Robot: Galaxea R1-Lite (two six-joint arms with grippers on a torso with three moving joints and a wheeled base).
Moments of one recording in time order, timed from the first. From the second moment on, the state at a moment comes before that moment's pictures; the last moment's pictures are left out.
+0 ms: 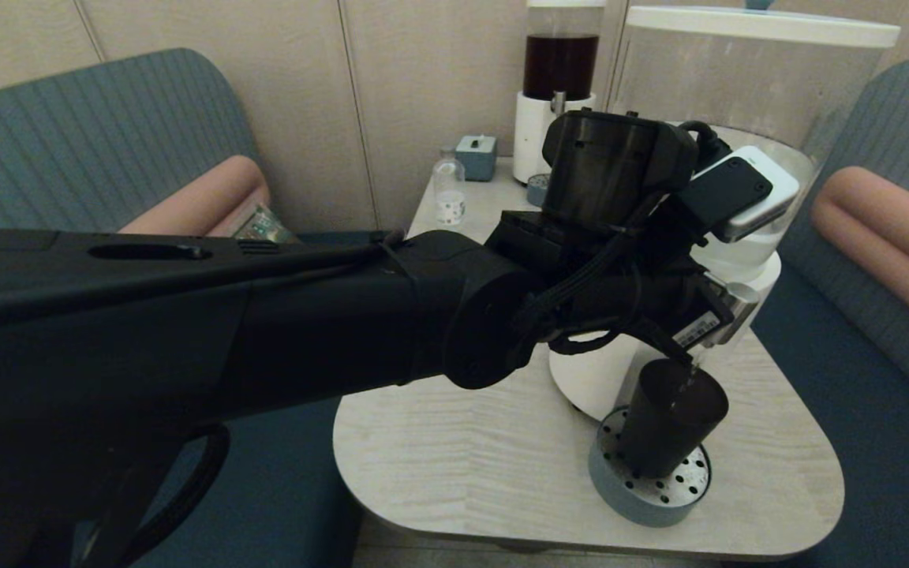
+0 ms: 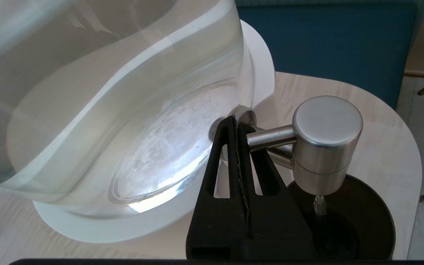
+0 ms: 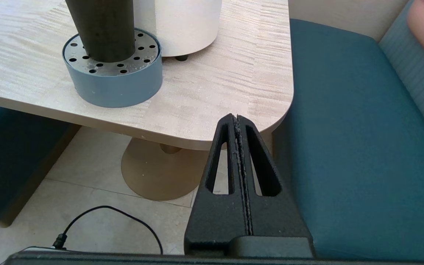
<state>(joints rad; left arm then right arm) -0.95 2.16 -1.90 -0.09 -0.07 0.49 0.00 0.00 0.00 0.01 0.04 -0.09</state>
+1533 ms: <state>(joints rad) -0.95 1.97 -1.92 0.39 0.00 0.72 0.00 0.00 0.00 0.01 0.04 -0.09</state>
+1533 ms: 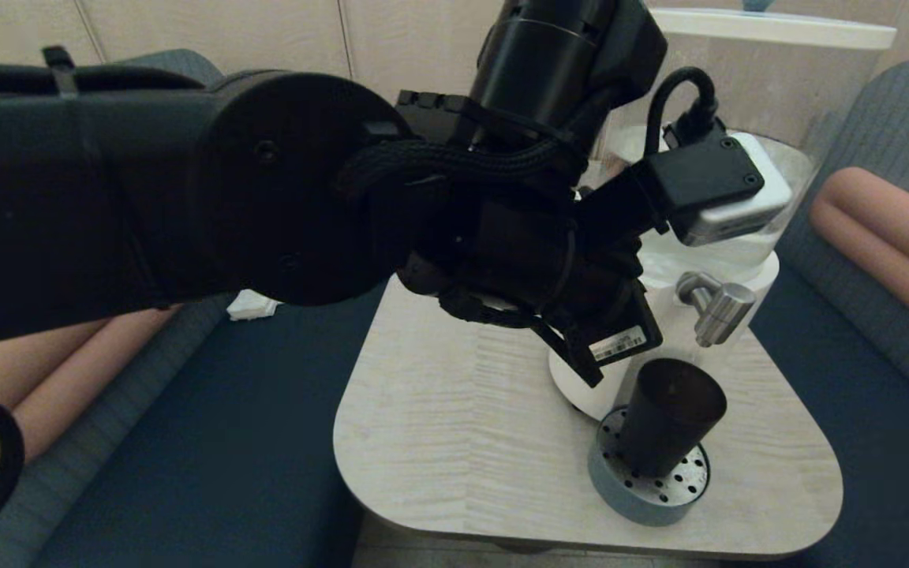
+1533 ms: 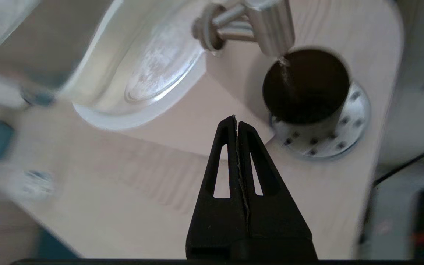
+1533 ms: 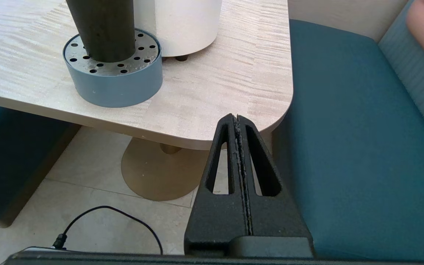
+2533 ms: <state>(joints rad) -1.00 2.05 -1.94 0.20 -0.01 0.76 0.00 0.00 0.00 0.01 0.04 -0.09</state>
